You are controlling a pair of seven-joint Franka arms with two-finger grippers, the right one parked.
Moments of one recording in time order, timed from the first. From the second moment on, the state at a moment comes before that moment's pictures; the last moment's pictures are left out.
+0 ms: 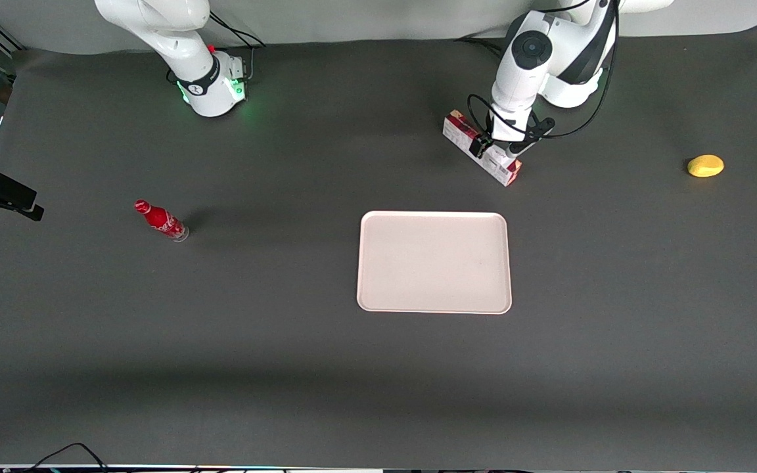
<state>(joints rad) -0.01 -0.30 -0.81 -2.76 -0.44 2.47 -1.10</state>
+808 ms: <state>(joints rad) -0.01 -0.17 -0.88 -2.77 -0.45 2.59 -1.15</state>
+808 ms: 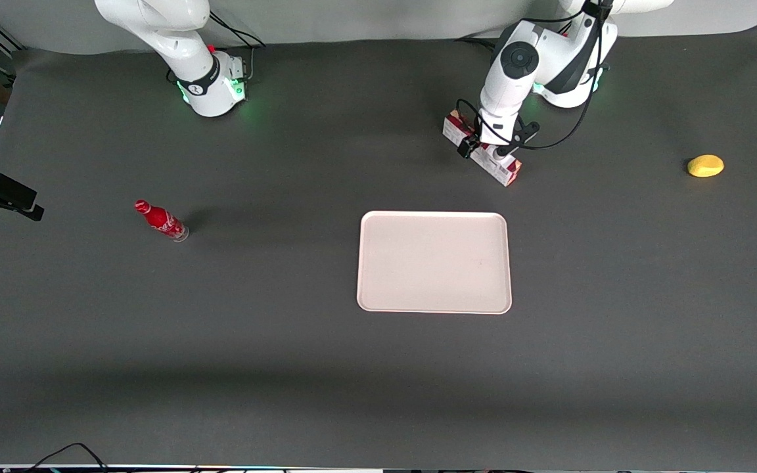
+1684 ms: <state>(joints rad) -0.01 -0.16 -0.89 -2.77 -0.45 2.61 -1.15</state>
